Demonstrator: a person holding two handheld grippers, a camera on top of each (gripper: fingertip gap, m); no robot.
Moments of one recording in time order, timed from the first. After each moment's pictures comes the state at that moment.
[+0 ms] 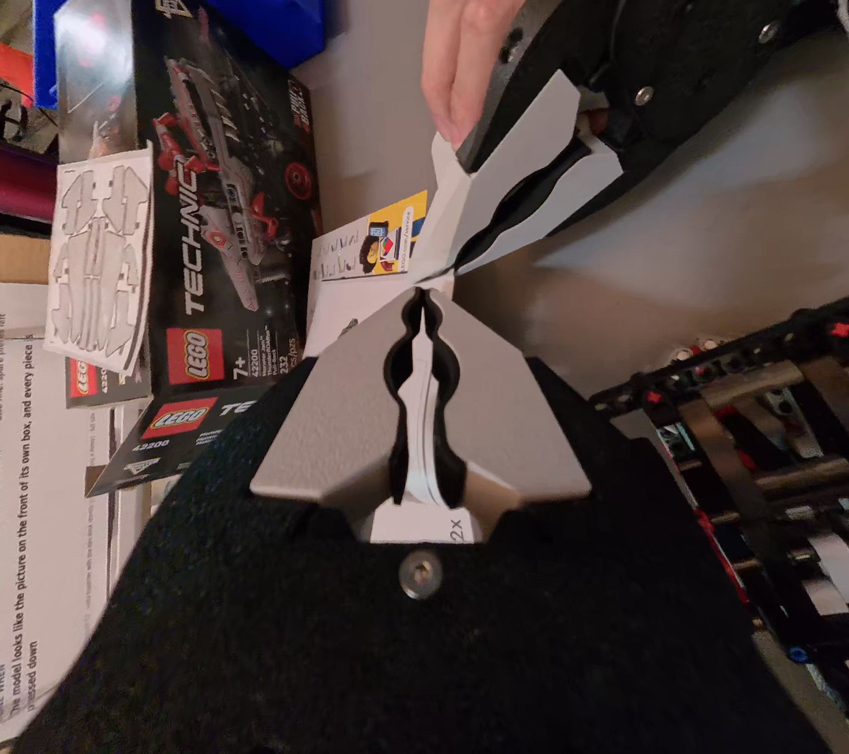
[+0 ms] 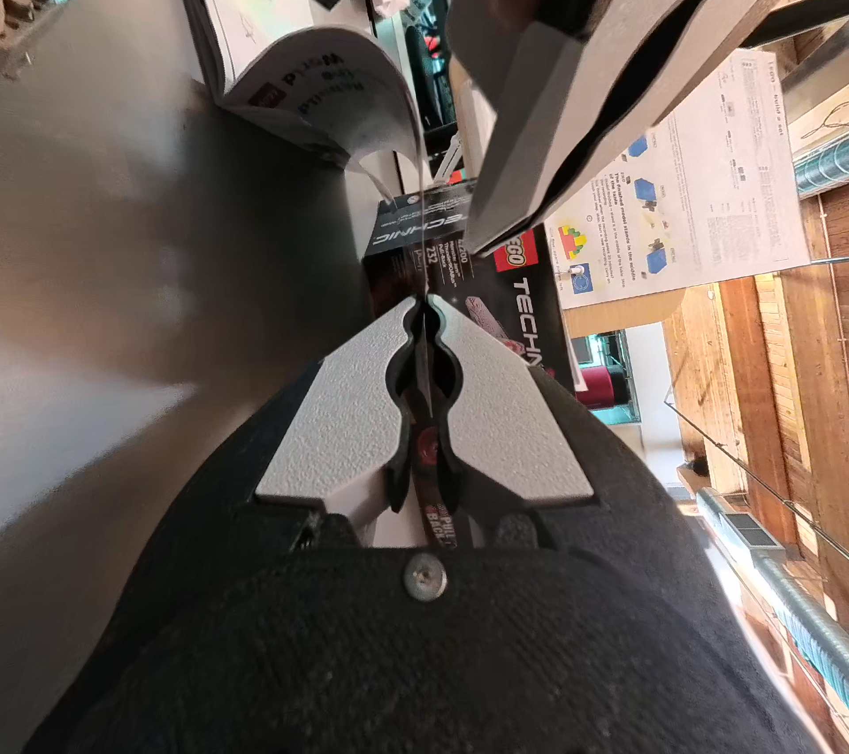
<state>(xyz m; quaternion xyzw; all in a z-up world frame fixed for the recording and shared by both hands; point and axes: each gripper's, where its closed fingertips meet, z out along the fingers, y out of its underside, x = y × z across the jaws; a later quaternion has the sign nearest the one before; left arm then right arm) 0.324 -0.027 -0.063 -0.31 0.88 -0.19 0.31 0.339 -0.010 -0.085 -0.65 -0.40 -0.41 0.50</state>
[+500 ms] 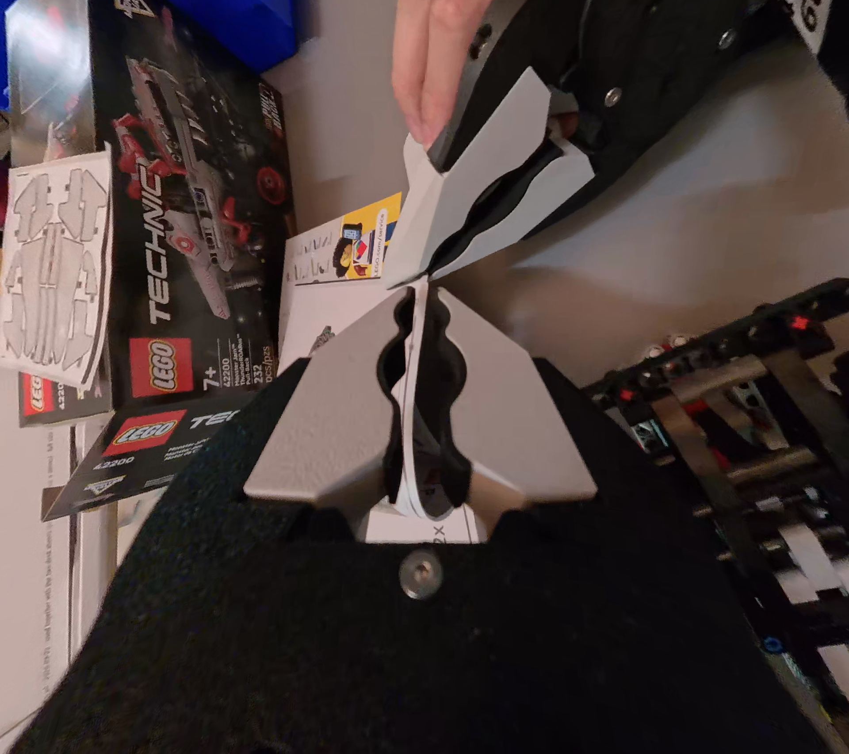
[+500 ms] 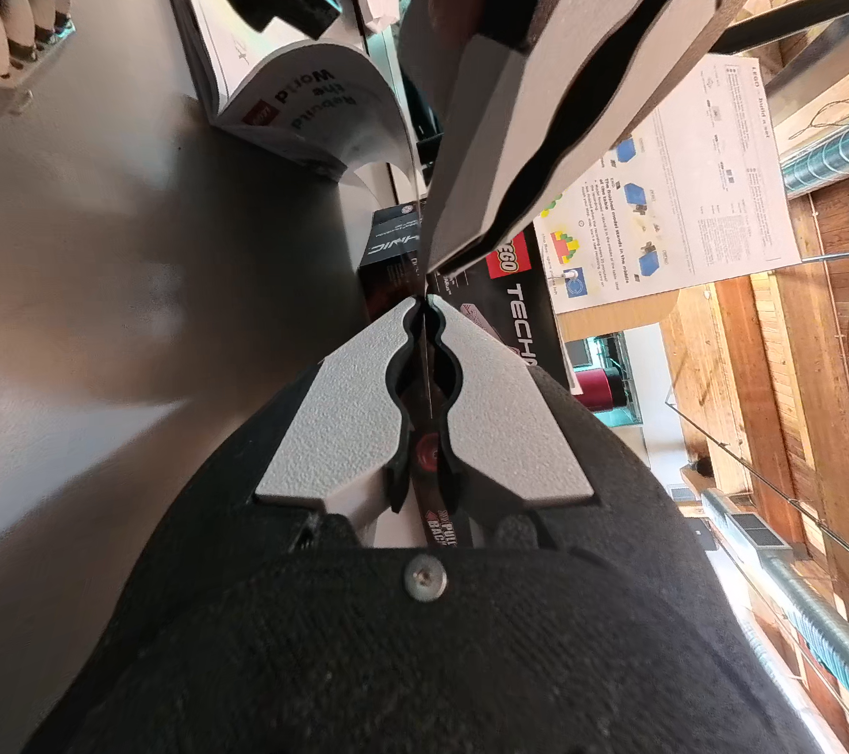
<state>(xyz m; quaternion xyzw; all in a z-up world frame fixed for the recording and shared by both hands) 0.319 -0.035 -0.071 -0.30 0.88 -0.21 0.29 0.335 -0.009 -0.080 -0.64 -0.40 -0.41 0.51</state>
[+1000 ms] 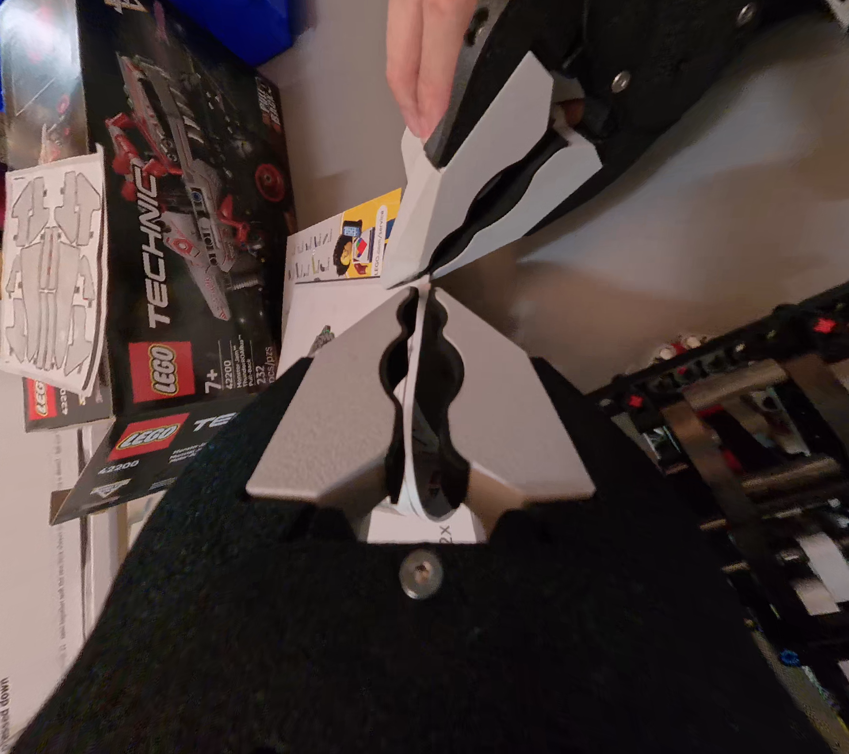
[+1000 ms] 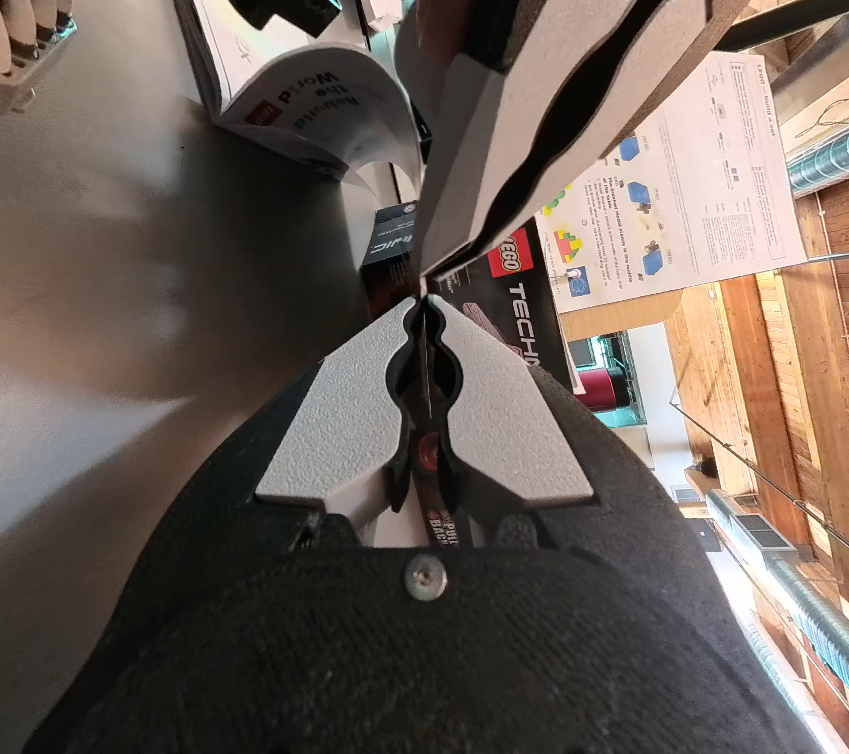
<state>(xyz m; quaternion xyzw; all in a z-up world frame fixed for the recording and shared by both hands) 0.321 -0.034 -0.076 -0.30 0.89 -0.19 0.29 0.336 -0.010 -0.081 -0.64 -0.40 -0.40 0.51</state>
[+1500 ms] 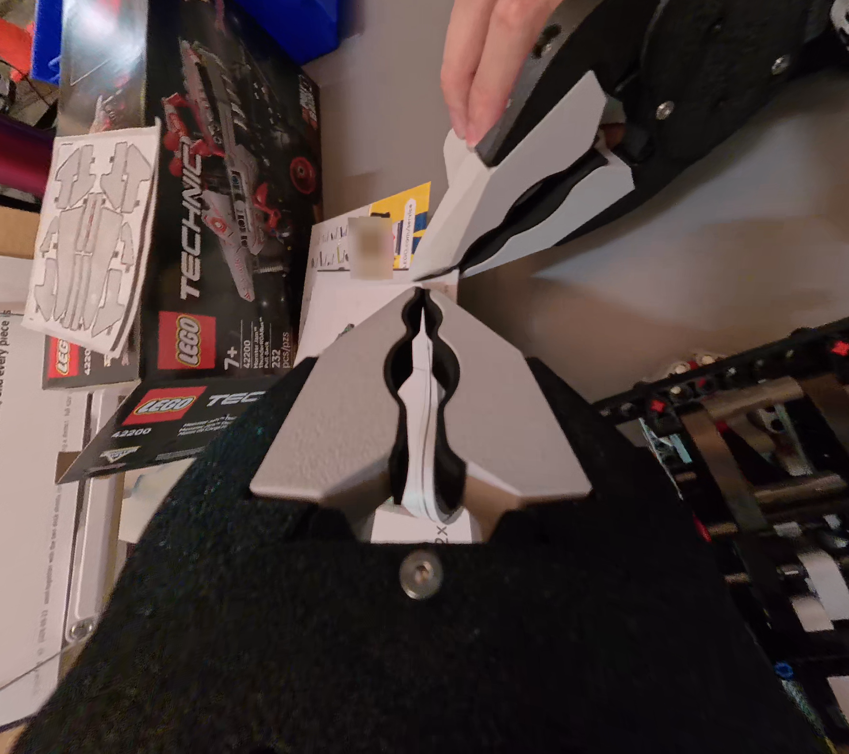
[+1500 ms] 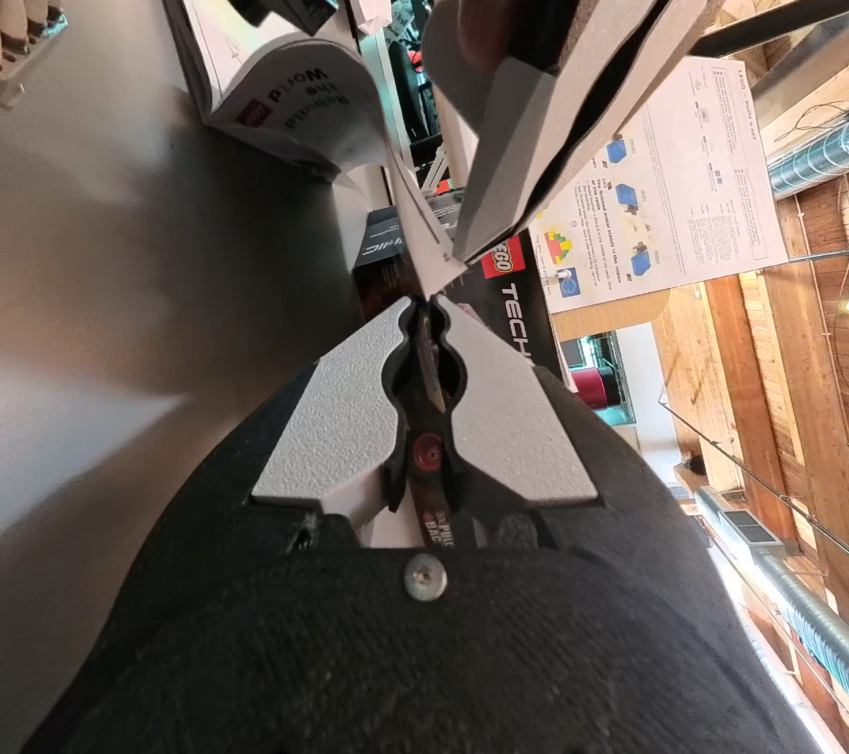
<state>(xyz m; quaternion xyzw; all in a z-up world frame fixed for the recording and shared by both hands) 0.327 -0.022 -0.062 -0.34 0.86 -0.21 0.31 0.336 -0.010 -0.078 -0.64 -0.39 -0.41 0.52</state>
